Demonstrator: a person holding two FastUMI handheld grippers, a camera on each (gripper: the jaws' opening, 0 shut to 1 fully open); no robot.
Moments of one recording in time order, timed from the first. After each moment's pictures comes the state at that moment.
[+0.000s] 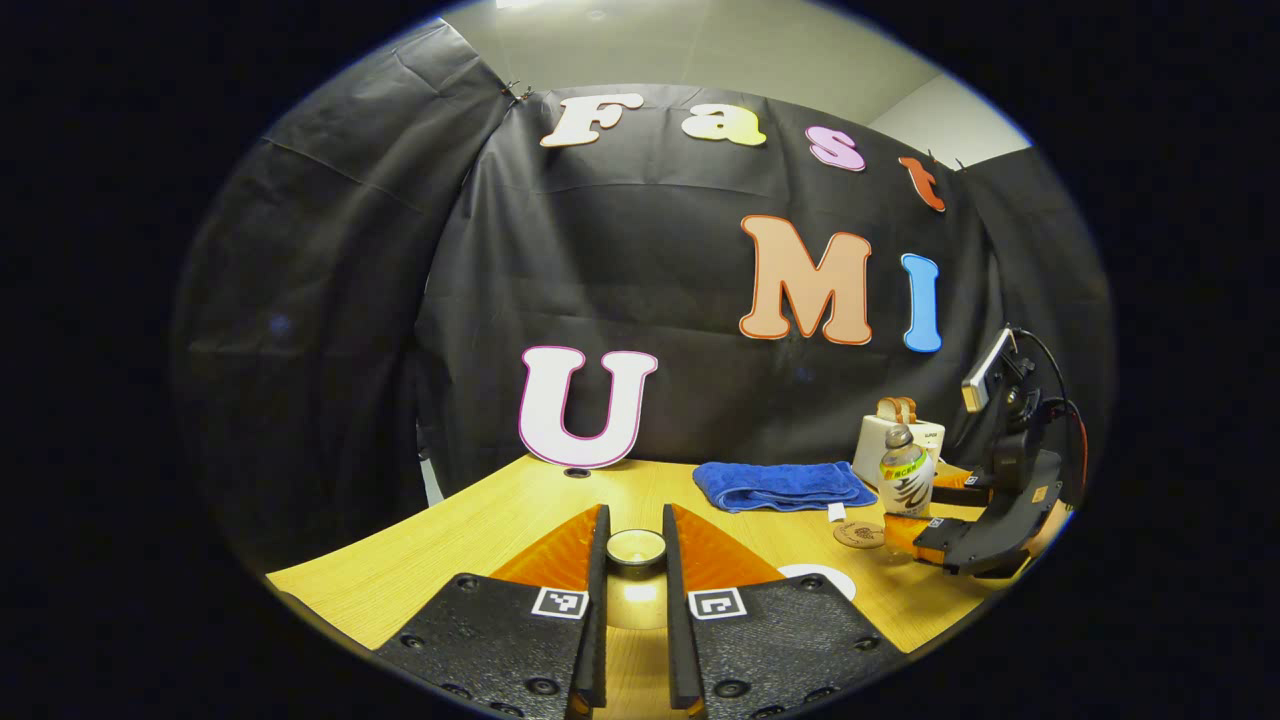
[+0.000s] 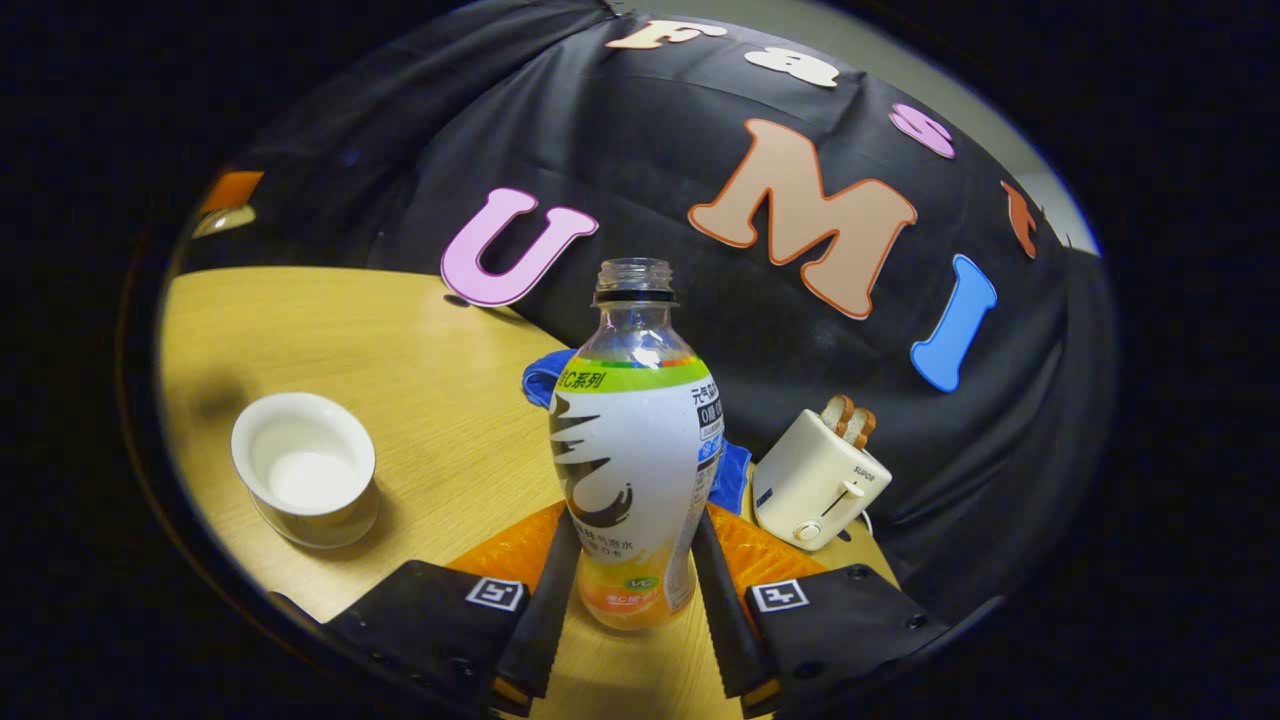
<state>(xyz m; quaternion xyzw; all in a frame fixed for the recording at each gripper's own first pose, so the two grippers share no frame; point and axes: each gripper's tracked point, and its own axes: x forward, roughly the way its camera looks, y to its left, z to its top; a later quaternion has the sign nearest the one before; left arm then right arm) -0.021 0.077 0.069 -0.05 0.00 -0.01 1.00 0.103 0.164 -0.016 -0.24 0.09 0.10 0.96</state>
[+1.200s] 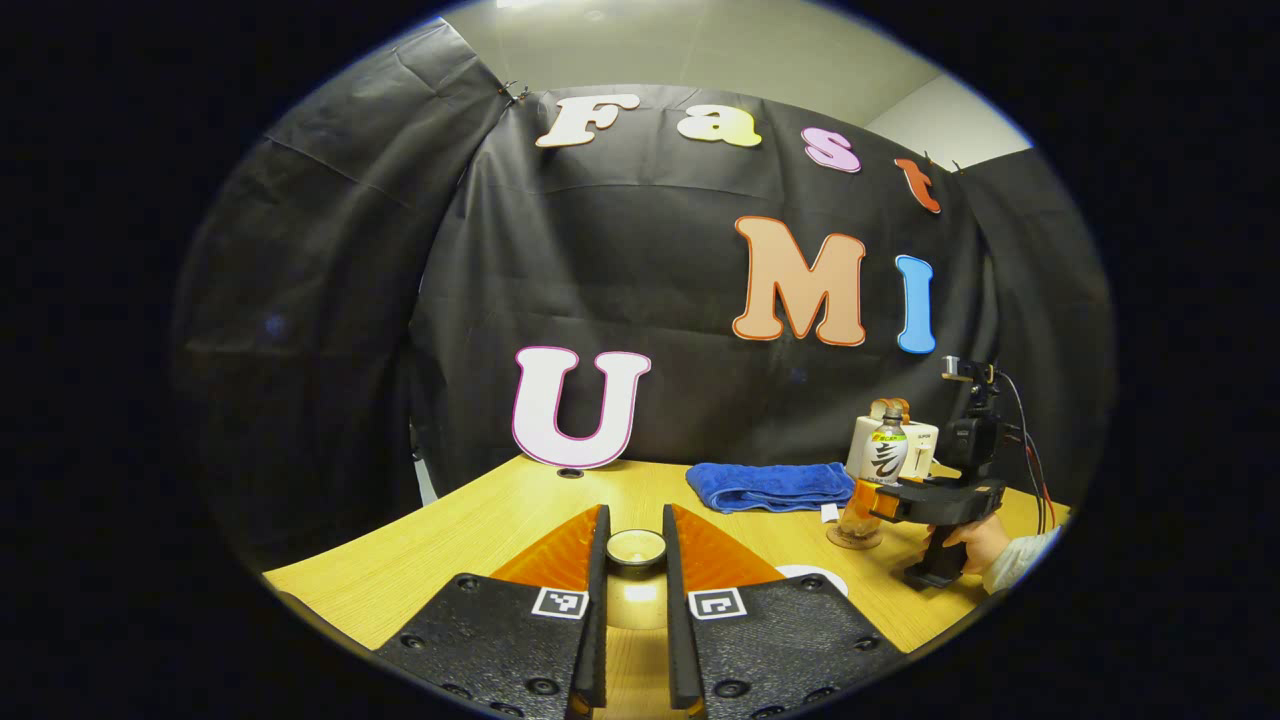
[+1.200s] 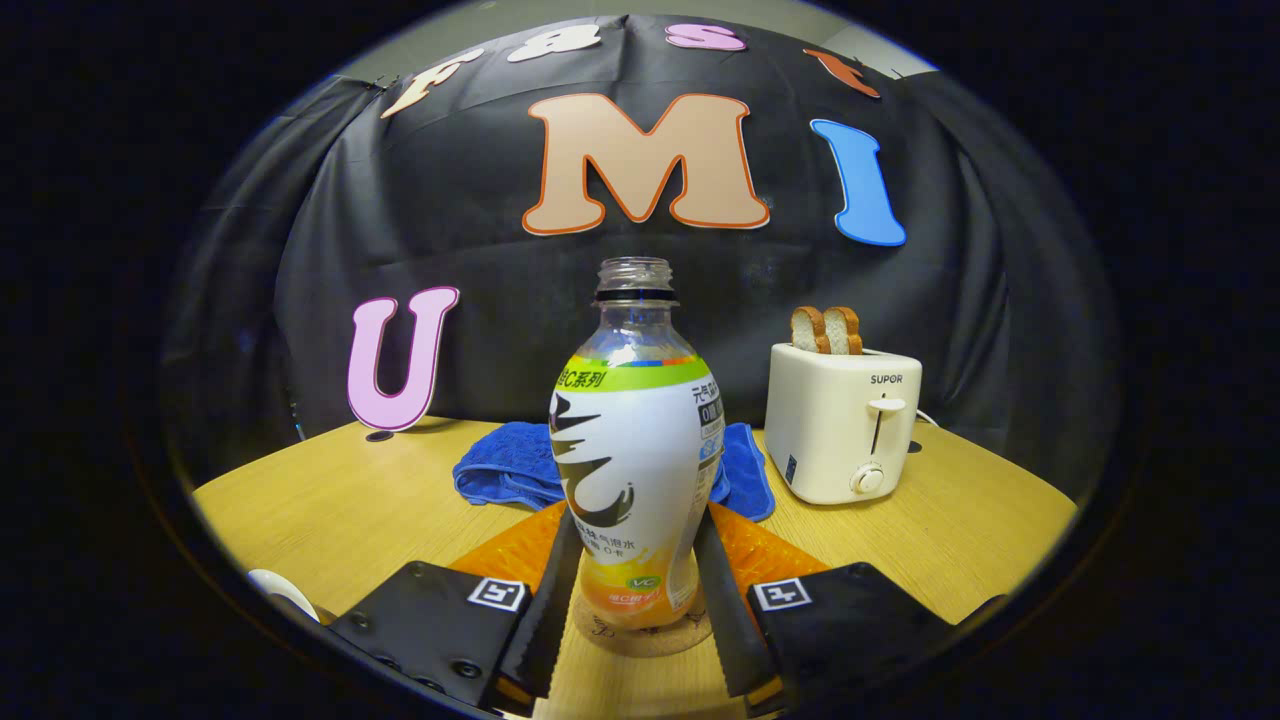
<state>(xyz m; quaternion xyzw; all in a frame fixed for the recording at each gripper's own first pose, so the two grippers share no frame) -0.021 0.070 0.069 -0.05 0.00 -0.02 1.00 0.194 0.142 -0.027 0.00 0.09 0.04 1.00</state>
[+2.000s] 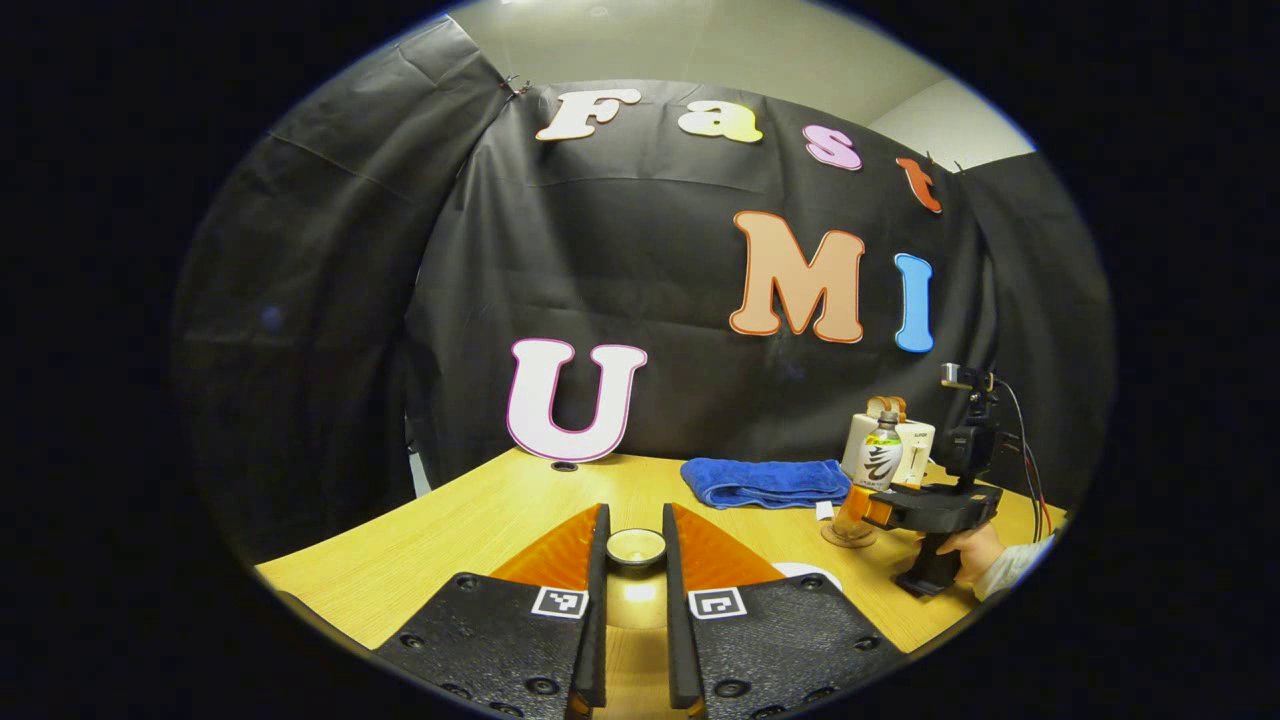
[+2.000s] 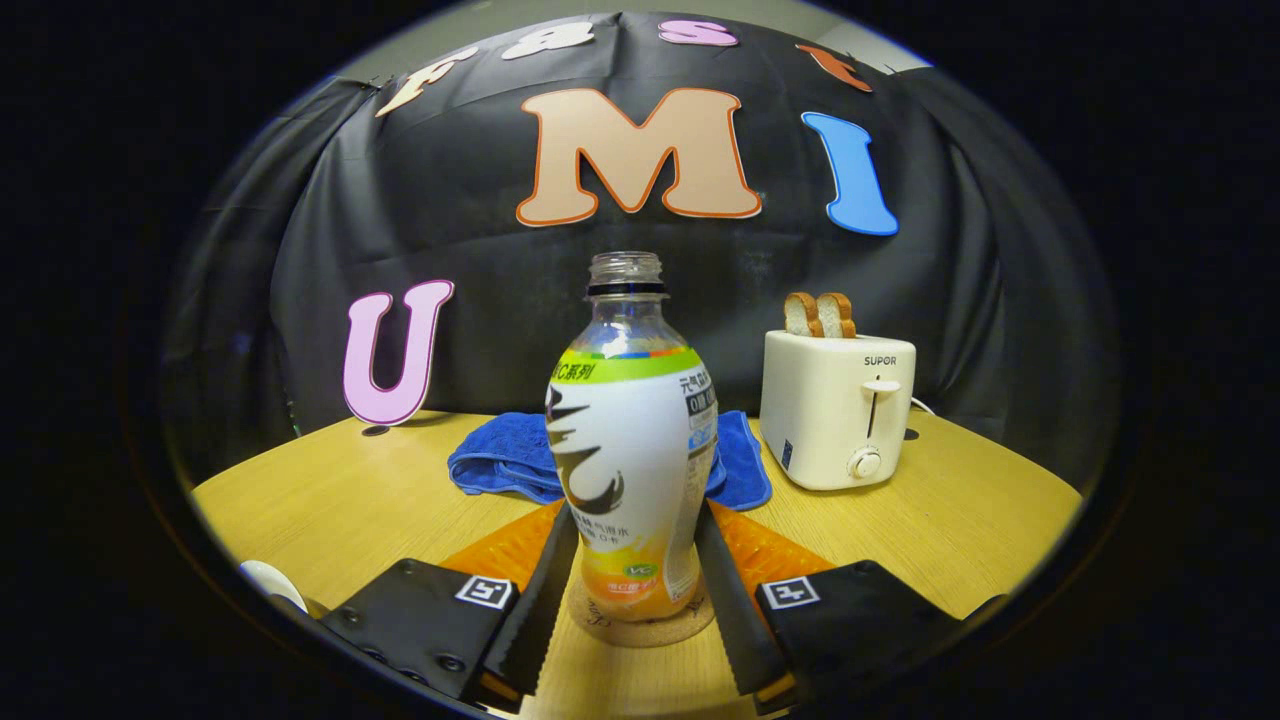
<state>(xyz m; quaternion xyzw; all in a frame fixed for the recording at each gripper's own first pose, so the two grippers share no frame) -0.020 0.063 0.064 -0.06 0.01 -0.03 1.00 0.193 0.139 -0.038 0.00 0.10 0.03 0.99</state>
